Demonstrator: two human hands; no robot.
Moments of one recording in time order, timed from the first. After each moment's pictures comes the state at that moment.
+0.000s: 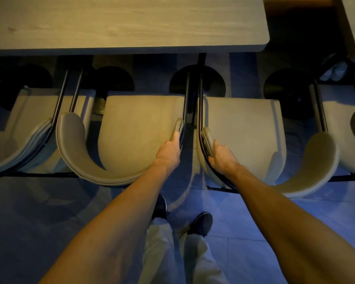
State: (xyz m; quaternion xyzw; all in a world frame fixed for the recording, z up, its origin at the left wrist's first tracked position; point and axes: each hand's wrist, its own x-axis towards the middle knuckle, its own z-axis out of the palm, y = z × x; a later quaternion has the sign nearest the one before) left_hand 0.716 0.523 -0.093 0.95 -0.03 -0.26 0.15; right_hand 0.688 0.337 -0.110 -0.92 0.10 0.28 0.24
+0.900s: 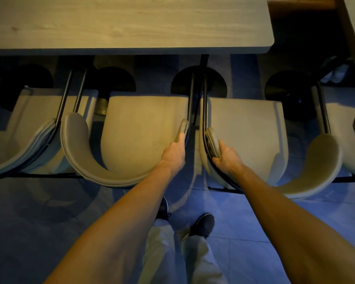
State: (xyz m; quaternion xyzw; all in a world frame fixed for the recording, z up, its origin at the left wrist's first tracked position) left_hand 0.716 0.531 -0.098 0.95 -0.05 -0.25 0.18; right_hand 0.688 0.339 -0.107 -0.91 0.14 0.26 0.31
